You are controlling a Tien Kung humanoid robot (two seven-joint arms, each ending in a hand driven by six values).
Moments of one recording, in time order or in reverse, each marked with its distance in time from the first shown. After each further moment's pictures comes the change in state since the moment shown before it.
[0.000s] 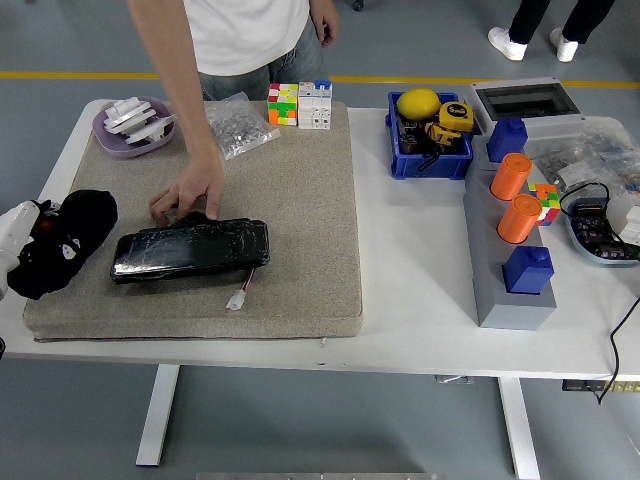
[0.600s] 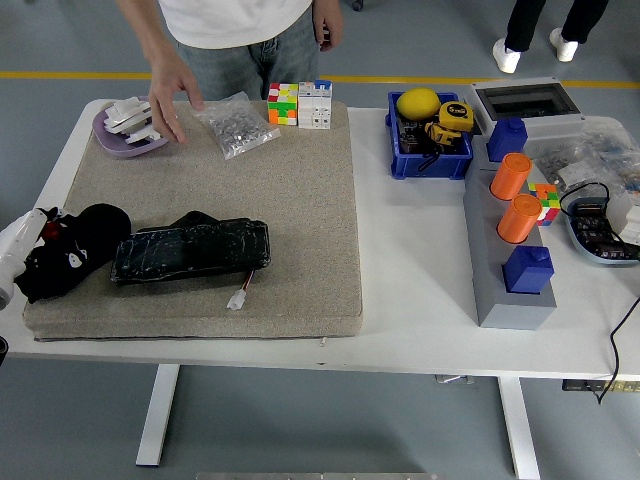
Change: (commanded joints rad) left arm 0.004 -0.008 -0.002 -0.001 -0.021 -0.054 0.018; right arm -0.002 0.003 0.017 0.000 -0.018 -0.001 -0.001
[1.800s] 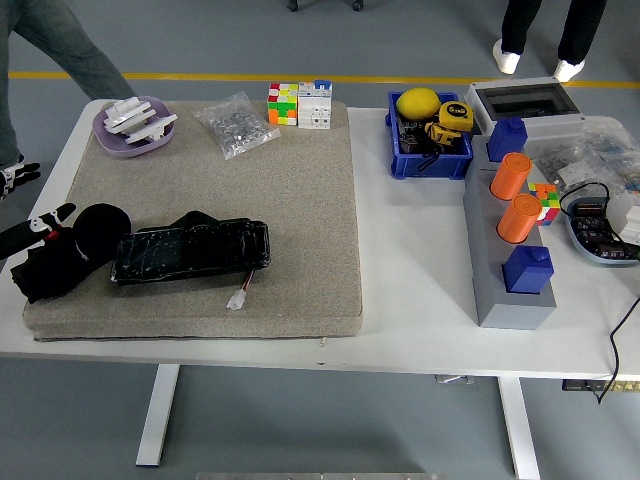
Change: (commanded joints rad) left arm 0.143 -0.018 -0.148 -0.236 -0.388 -0.055 -0.108; right arm -0.004 -0.013 -0.041 0.000 -0.006 -0.009 -0.019
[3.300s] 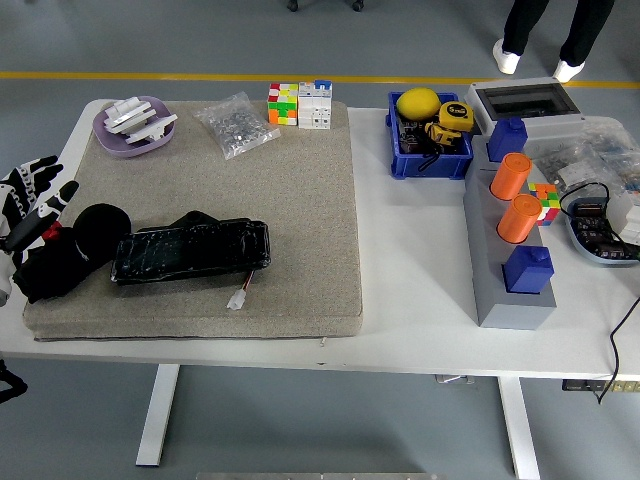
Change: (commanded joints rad) left arm -0.026 -0.089 0.020 -0.007 -0.208 -0.038 -0.005; right arm 0.007 0.025 0.160 0.000 -0.093 0.006 0.019
